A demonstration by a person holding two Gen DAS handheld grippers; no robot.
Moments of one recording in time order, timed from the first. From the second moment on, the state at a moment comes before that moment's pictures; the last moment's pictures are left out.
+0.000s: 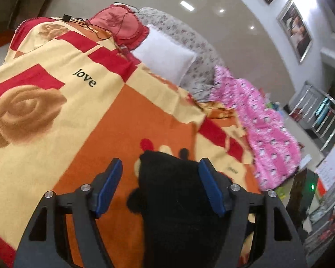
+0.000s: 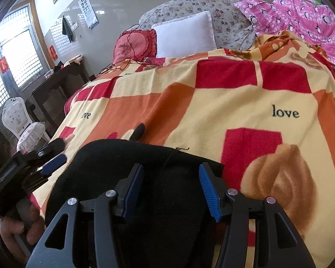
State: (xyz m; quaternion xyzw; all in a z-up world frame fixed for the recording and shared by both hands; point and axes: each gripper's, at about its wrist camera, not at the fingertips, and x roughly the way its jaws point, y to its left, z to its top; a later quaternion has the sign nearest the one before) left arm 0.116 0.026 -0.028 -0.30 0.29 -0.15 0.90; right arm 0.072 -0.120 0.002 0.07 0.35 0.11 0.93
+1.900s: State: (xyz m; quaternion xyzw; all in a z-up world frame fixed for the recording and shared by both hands) left arm 0.043 -0.024 -0.024 -0.09 0.32 -0.14 0.93; right arm -0.078 -0.131 -0.016 0.05 0.27 0.02 0.96
